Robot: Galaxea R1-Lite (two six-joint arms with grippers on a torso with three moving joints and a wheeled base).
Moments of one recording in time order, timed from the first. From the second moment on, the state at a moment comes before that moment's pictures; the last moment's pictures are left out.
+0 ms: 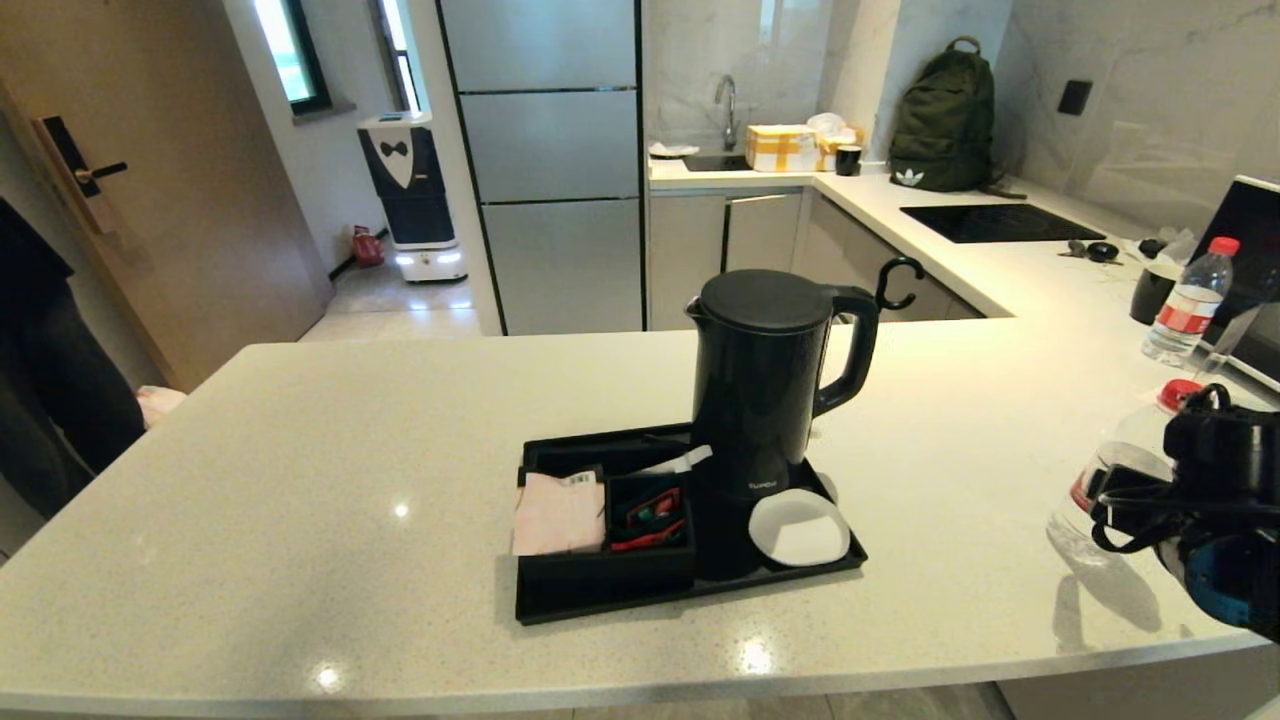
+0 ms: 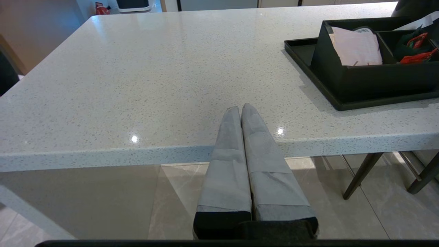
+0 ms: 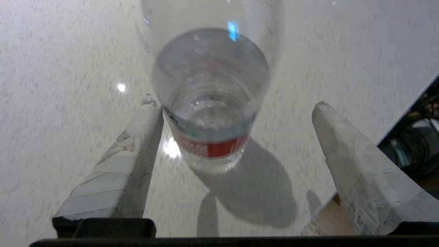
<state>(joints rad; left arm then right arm) 0.00 0.00 0.00 0.00 -0.01 0.02 -0.01 1.75 -0.42 -0.86 -0.61 0.29</state>
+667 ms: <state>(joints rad) 0.00 0.00 0.00 0.00 -0.01 0.02 -0.07 1.95 -0.62 -0.93 -0.52 0.16</state>
